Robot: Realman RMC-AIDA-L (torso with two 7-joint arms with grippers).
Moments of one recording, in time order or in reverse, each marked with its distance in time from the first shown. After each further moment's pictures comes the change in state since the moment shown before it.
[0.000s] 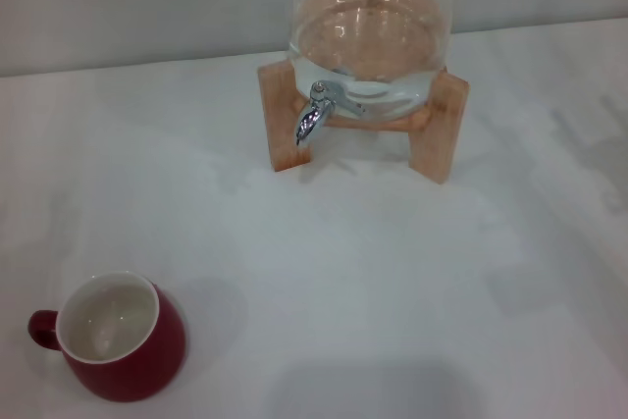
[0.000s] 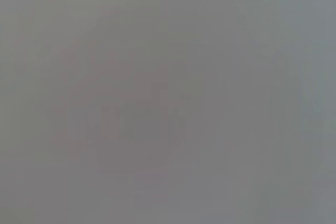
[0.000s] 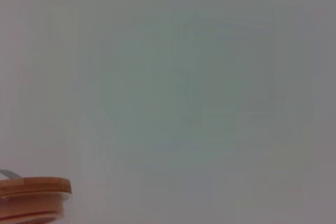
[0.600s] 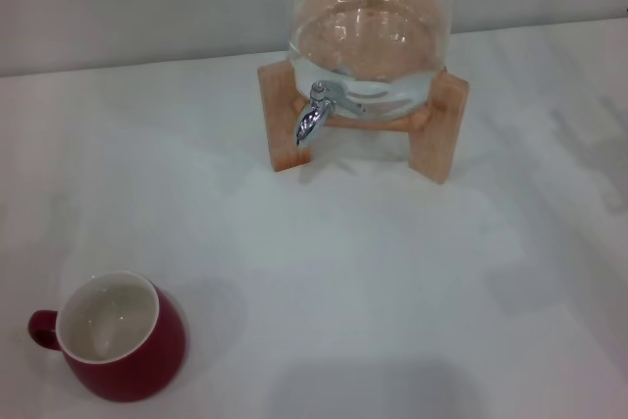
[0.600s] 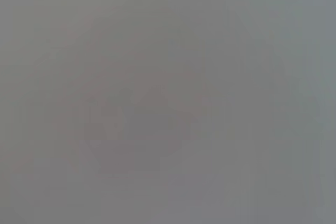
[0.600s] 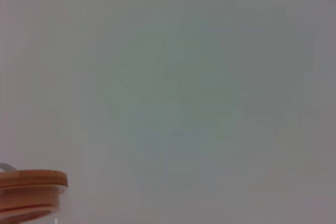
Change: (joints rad) left arm -0.002 0.000 0.002 -0.001 0.000 -0.004 -0.001; right arm 0.005 0.000 0.000 0.011 0.002 0.008 -0.007
